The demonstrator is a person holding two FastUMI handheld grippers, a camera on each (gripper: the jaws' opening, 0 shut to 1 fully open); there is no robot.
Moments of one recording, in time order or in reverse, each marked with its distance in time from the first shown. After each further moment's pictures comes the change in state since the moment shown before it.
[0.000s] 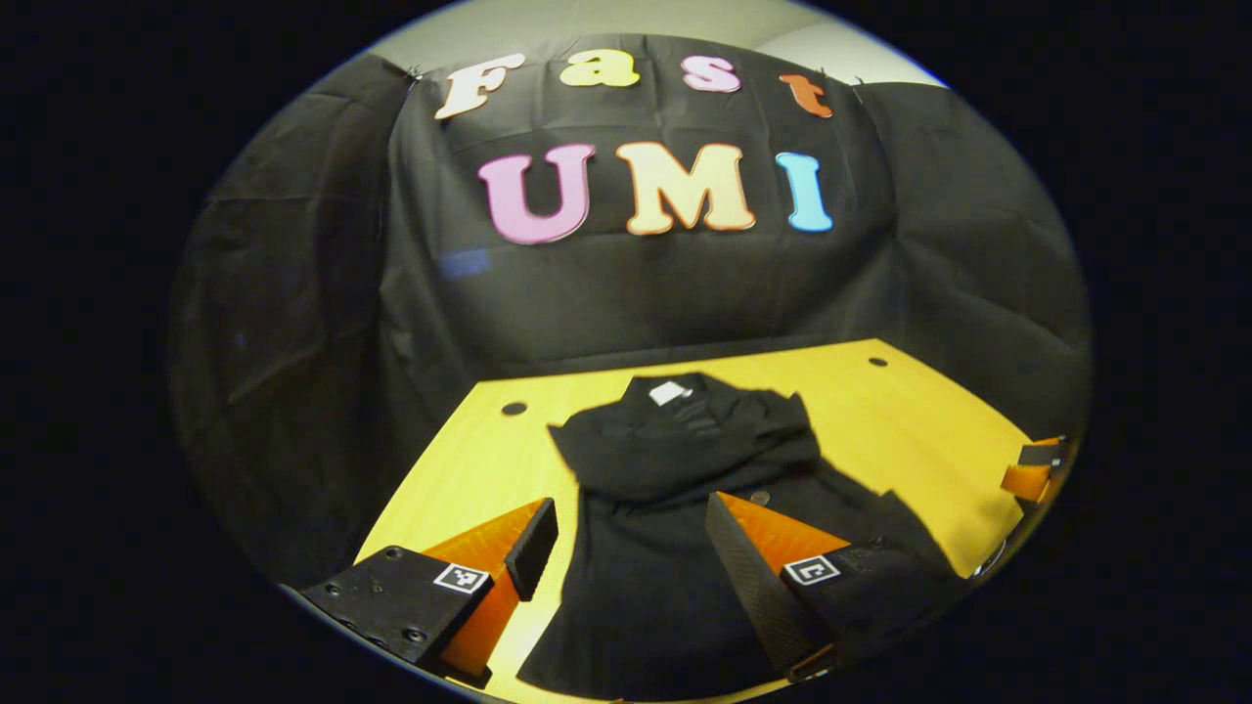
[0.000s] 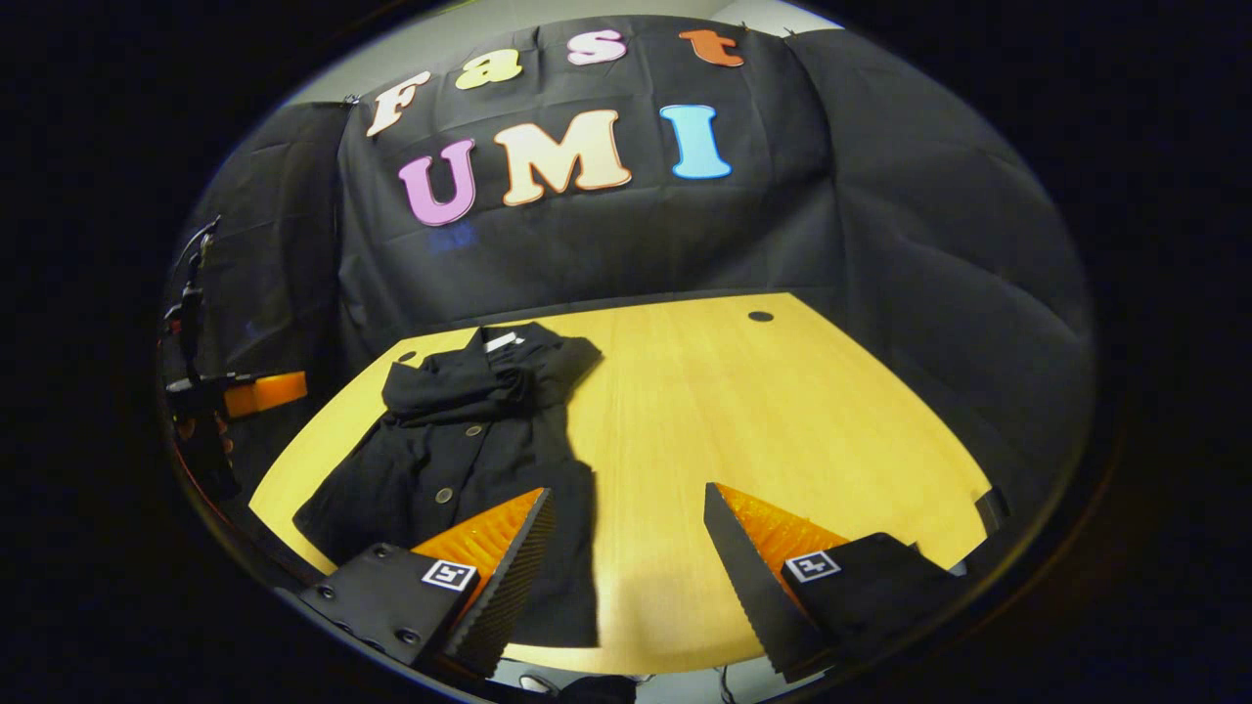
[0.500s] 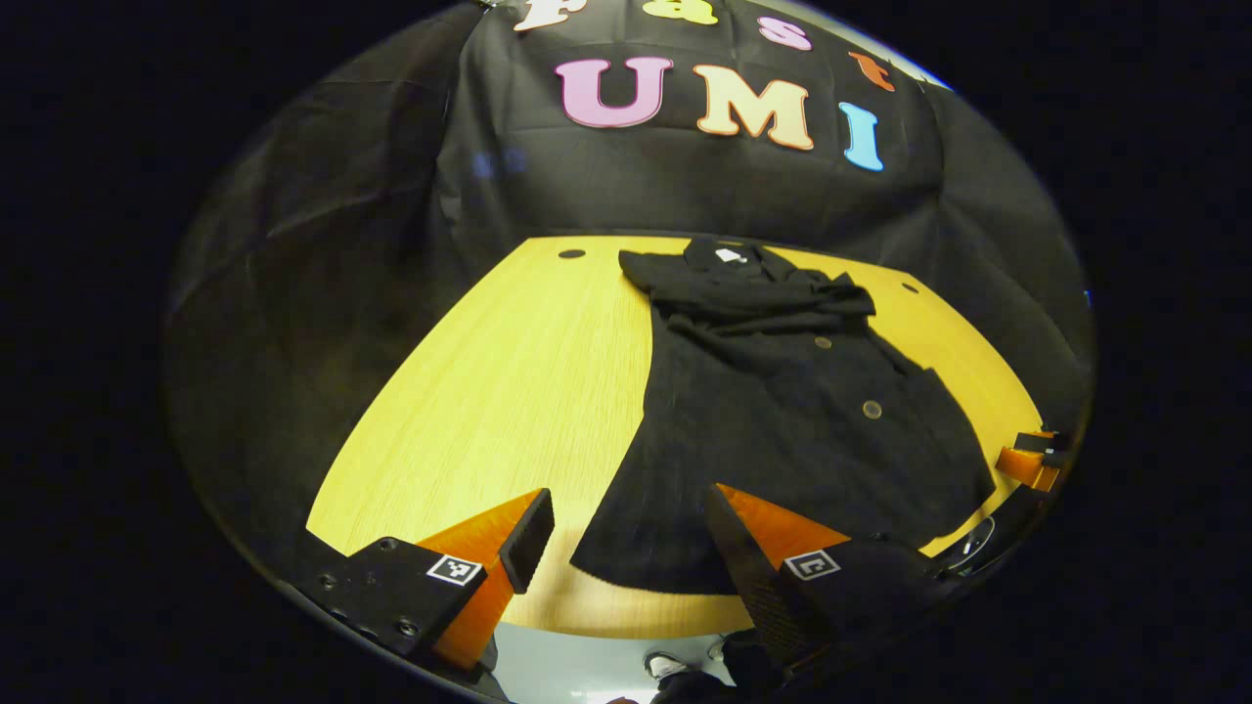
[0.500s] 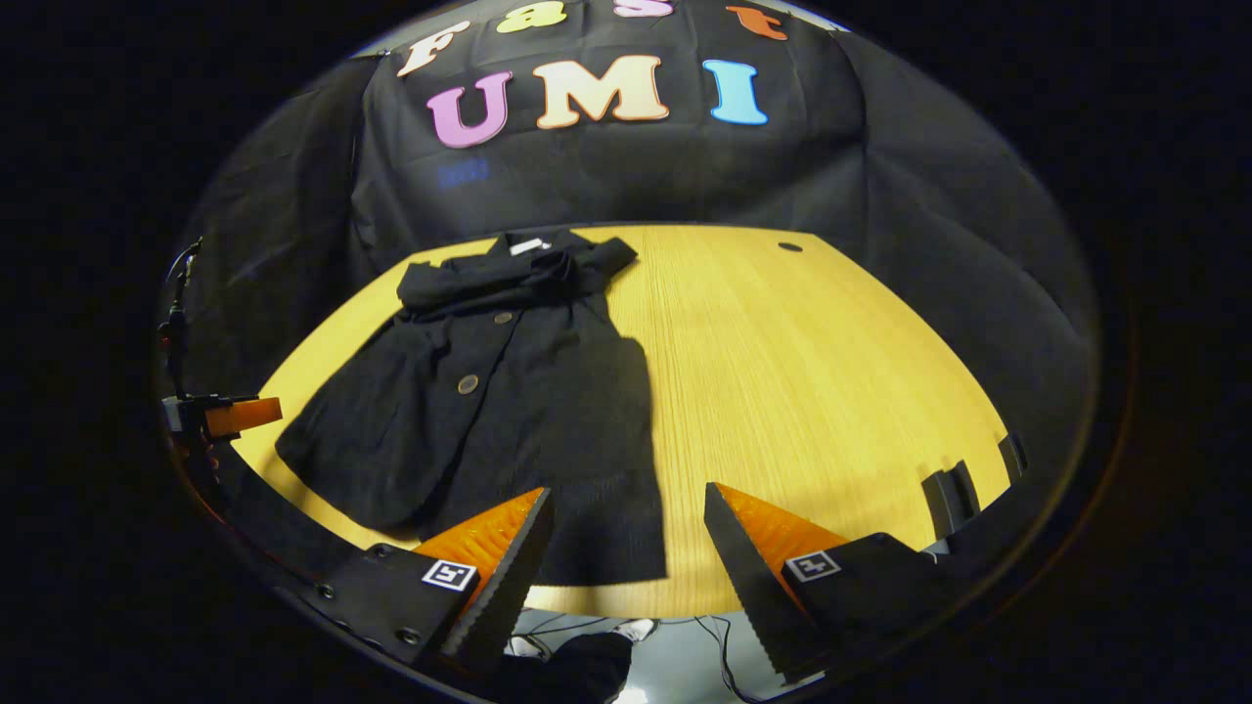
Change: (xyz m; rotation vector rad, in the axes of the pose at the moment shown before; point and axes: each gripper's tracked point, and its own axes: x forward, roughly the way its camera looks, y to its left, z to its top) left arm -0.049 0.047 -0.154 -0.118 0.288 0.003; right arm 0.003 0.036 -0.100 -0.083 0.201 -0.050
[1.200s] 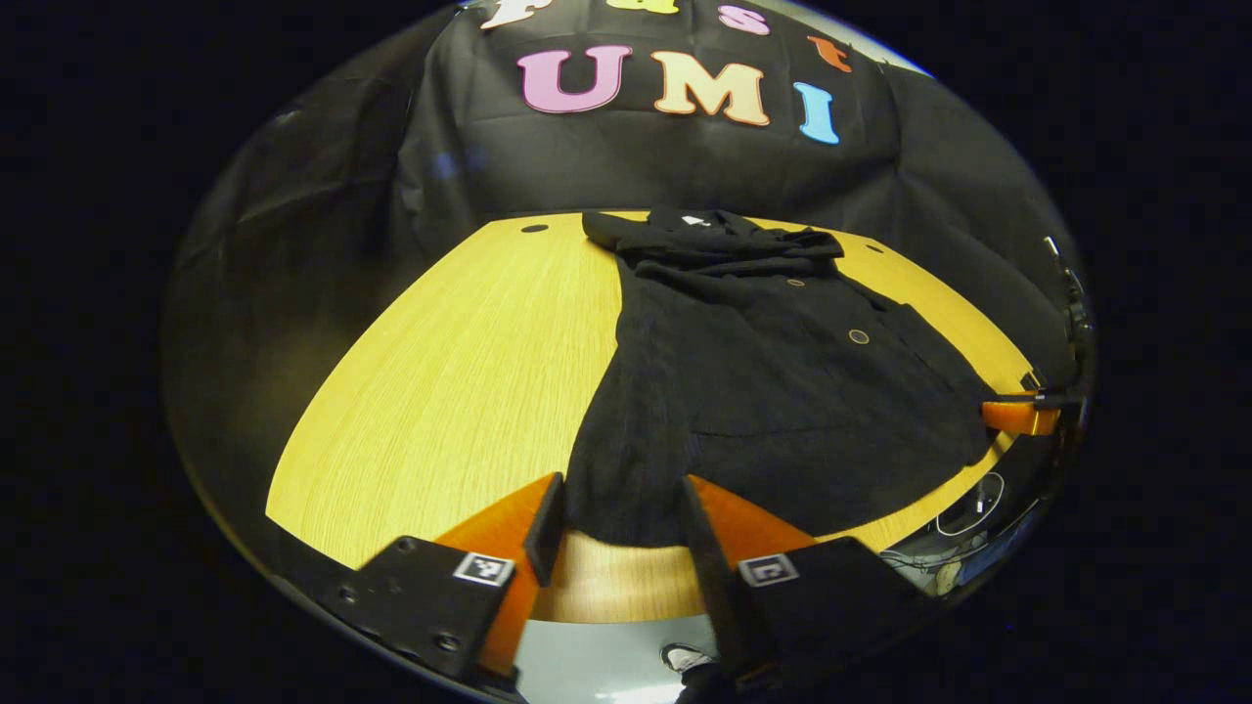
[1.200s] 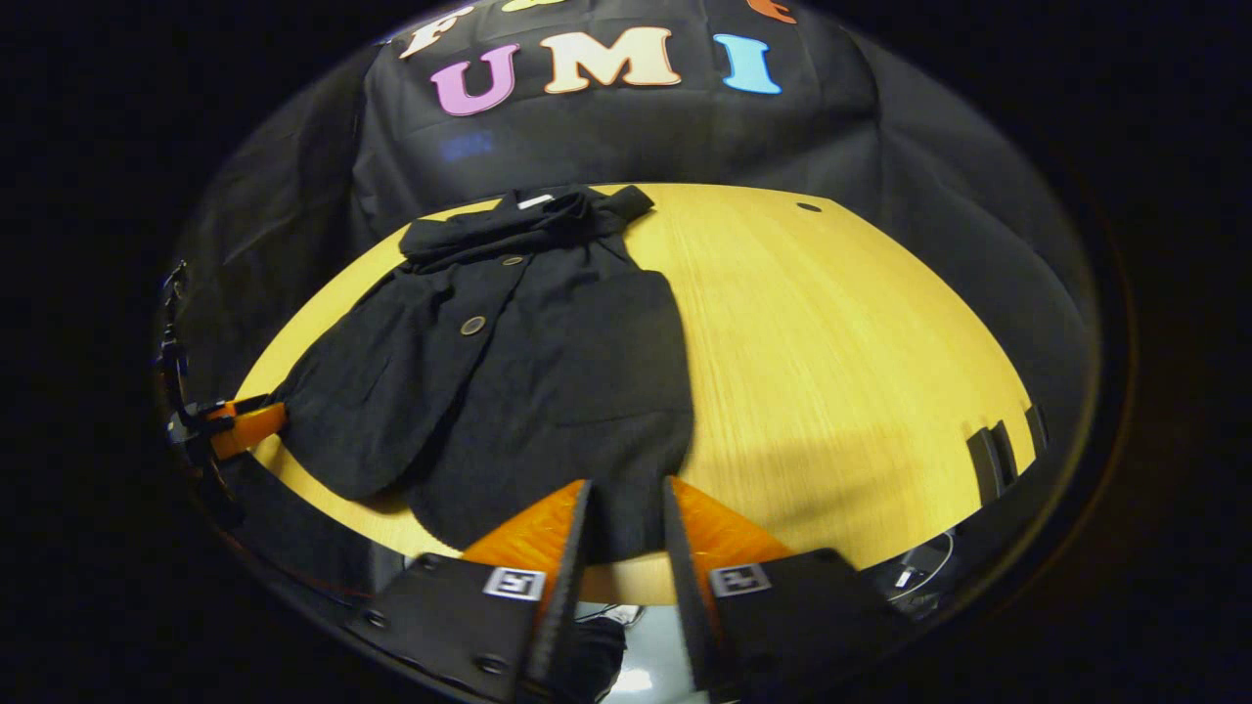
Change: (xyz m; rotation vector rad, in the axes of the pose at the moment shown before) left arm 0.004 -0.005 -0.045 0.069 -0.022 -0.102; right arm 0.019 0.027 -0.028 -0.011 0.071 0.054
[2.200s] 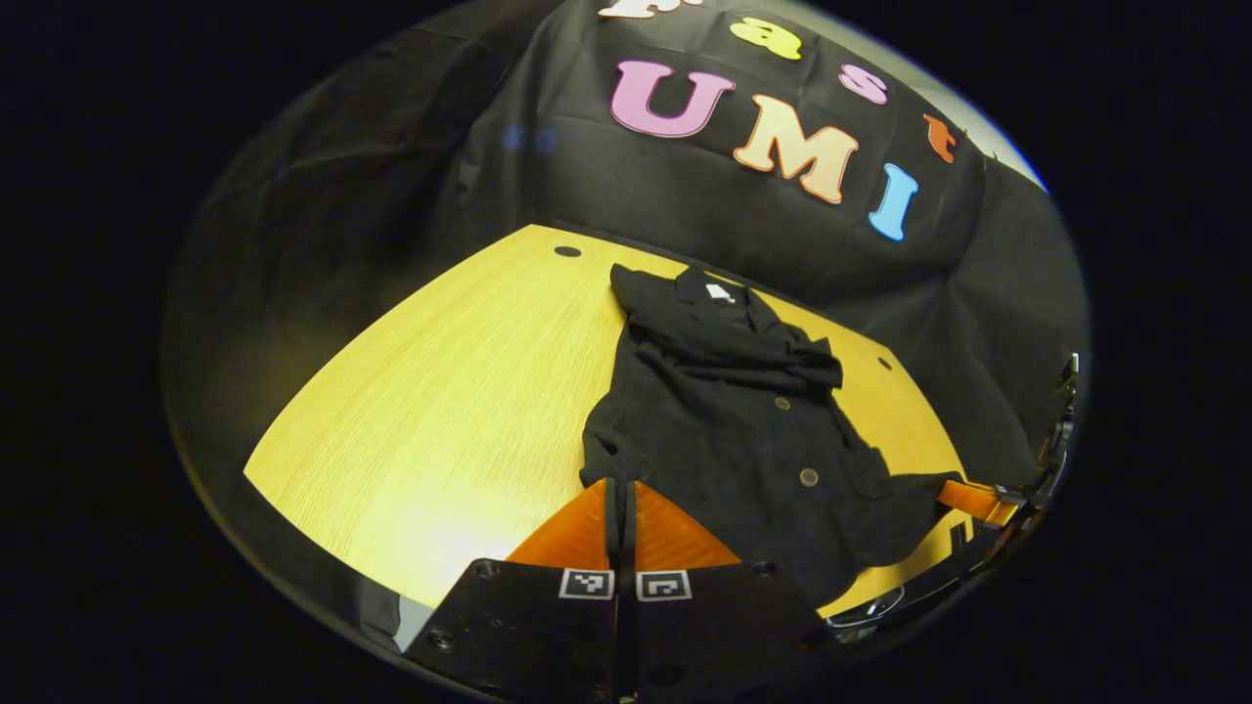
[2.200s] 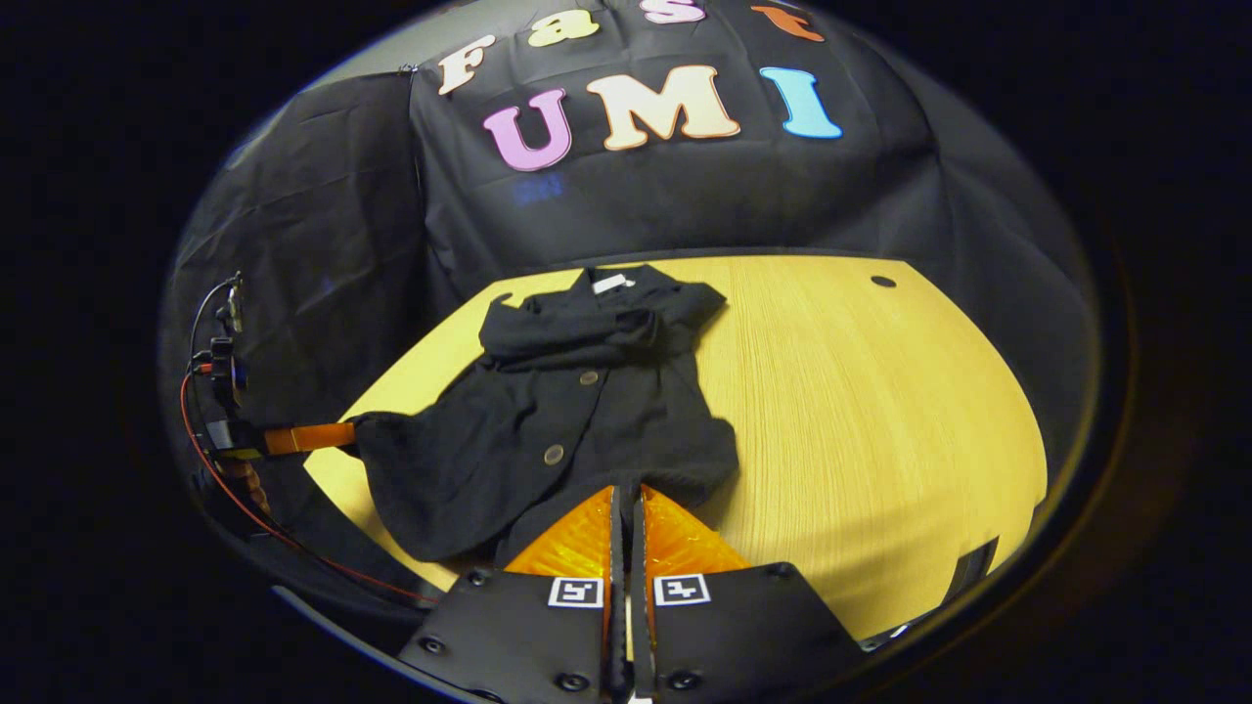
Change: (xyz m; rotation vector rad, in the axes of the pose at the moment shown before) left arm -0.015 -0.028 0.122 -0.346 -0.073 0.010; right arm -0.035 0.015 0.134 -0.056 -0.159 0.212
